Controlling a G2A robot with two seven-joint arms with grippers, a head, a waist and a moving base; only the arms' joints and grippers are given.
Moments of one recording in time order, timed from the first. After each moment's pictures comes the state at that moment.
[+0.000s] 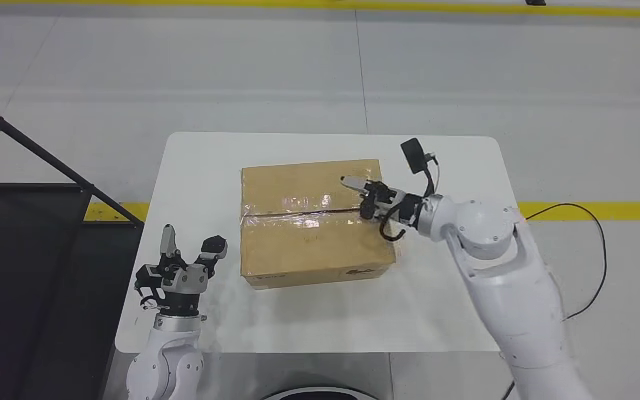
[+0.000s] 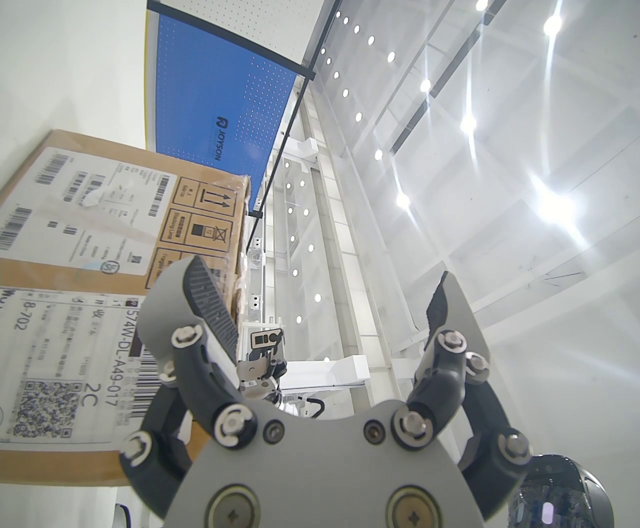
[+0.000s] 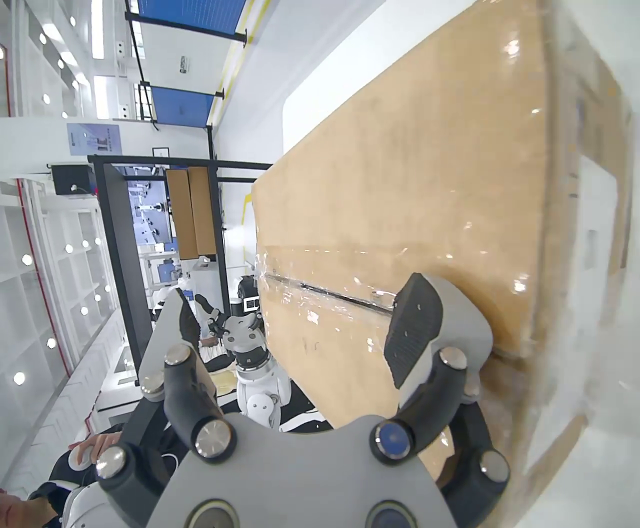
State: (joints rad) left arm 1.79 -1.52 -1.66 -1.88 -0.57 -0.36 -0.31; right arm -0.90 -1.22 1.22 -1.66 -0.04 0.42 0.88
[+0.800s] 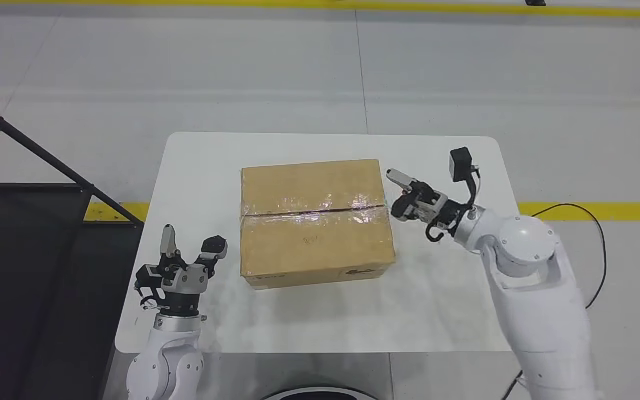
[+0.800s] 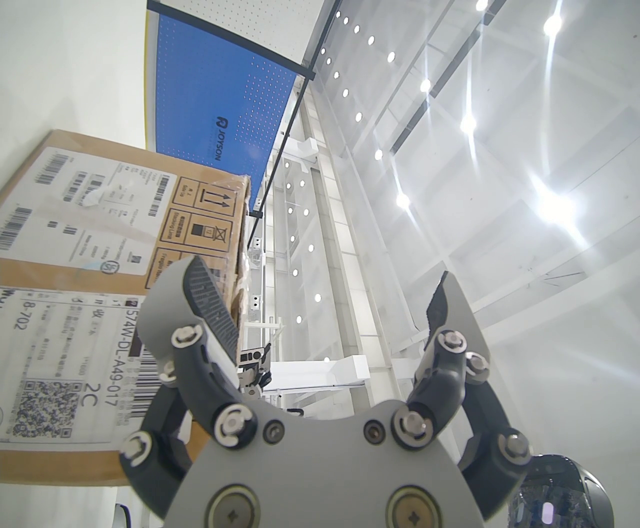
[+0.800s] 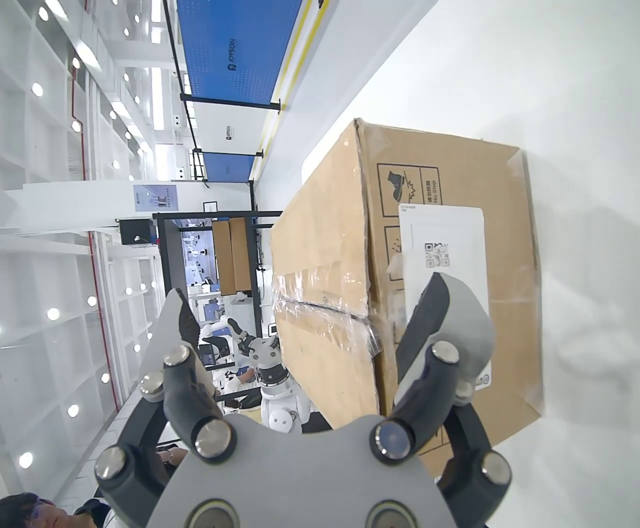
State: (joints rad) left arm 1.79 -1.52 -1.66 -1.88 -0.57 -0.36 -0.31; right arm -1.02 -1.19 1.38 -1.65 0.09 0.30 0.83
